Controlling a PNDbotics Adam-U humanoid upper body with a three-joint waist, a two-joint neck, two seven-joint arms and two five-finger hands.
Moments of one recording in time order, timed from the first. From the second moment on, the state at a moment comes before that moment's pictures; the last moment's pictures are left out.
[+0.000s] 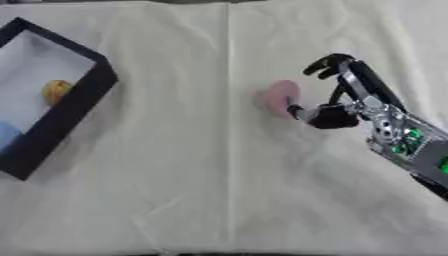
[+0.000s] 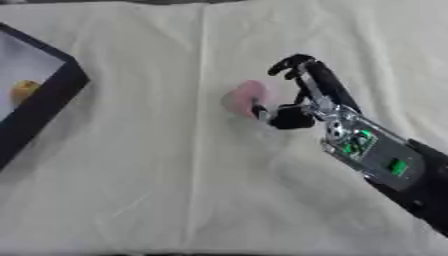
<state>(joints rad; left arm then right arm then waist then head) -0.71 0.83 -0.28 -1.94 -0.23 0.42 0.03 -0.25 -0.90 0.38 -1.99 0.03 0.57 -0.37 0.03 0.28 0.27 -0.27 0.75</state>
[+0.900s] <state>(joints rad) -0.72 0.83 -0.29 -1.94 -0.24 0.42 0.03 -0.26 -0.90 0.40 -1.99 0.05 0.61 -0.39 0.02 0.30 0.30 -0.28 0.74</state>
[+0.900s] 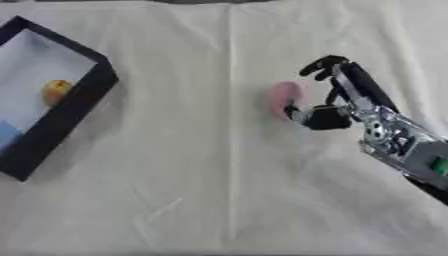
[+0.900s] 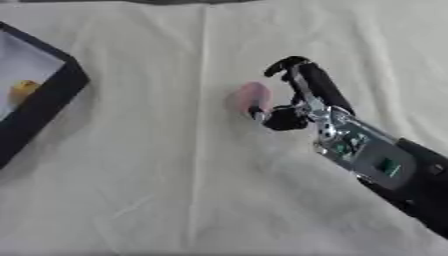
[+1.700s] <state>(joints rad) -0.72 0.82 -0.29 -1.94 -0.25 0.42 0.03 -0.24 -0.90 0.40 -1.99 0.03 0.66 -0.43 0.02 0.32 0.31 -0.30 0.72</state>
